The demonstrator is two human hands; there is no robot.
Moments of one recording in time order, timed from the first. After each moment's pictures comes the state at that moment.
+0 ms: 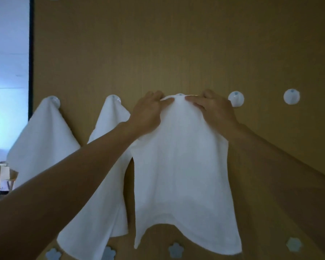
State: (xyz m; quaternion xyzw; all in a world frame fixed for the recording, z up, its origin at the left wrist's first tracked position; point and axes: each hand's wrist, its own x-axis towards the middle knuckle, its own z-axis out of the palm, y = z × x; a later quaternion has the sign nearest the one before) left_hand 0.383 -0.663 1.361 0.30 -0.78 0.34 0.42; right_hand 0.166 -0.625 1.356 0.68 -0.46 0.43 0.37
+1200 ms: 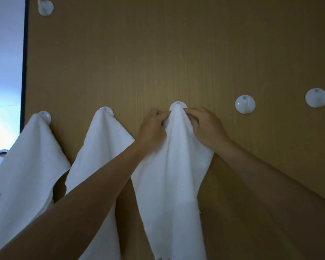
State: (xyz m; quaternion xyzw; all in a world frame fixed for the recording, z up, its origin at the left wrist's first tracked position) left_hand 0.345 -0.707 1.351 0.33 -0.77 0.15 0.53; right_hand 0.165 -0.686 1.349 0.72 -0.40 0.52 0.24
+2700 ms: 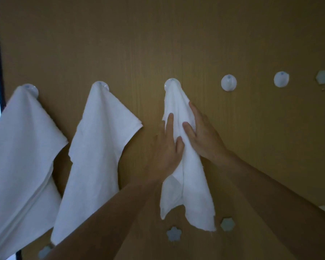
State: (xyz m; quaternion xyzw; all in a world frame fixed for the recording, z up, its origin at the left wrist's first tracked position) left_hand 0.327 -0.654 1.227 0.29 -0.79 0.03 0.55; right_hand 0.181 -0.642 1.255 0.68 -0.48 0.53 0.16
